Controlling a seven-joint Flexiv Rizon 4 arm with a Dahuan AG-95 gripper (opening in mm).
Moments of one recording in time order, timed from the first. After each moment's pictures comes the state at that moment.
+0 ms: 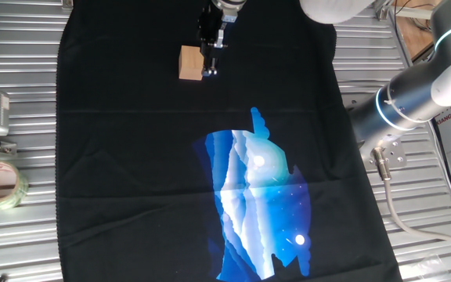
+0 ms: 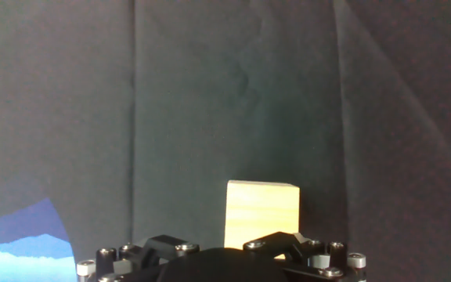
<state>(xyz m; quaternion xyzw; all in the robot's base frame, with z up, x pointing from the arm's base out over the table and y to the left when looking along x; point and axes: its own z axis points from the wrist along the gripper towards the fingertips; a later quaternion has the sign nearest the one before) 0.448 -0.177 0.096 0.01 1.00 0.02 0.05</state>
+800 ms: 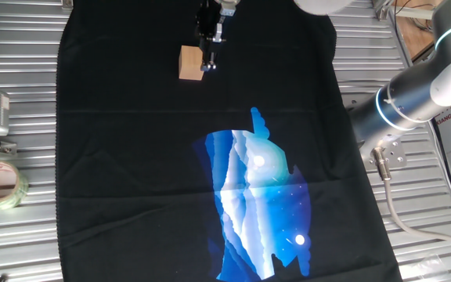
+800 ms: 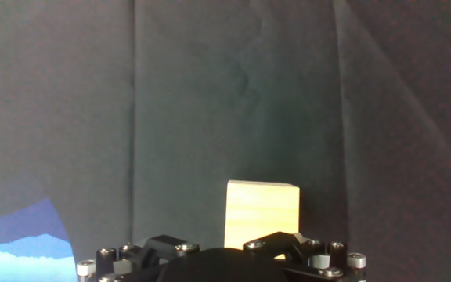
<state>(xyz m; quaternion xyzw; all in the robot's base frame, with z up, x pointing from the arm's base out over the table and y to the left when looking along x) 0.455 -0.194 0.088 0.00 1.00 0.04 0.05</state>
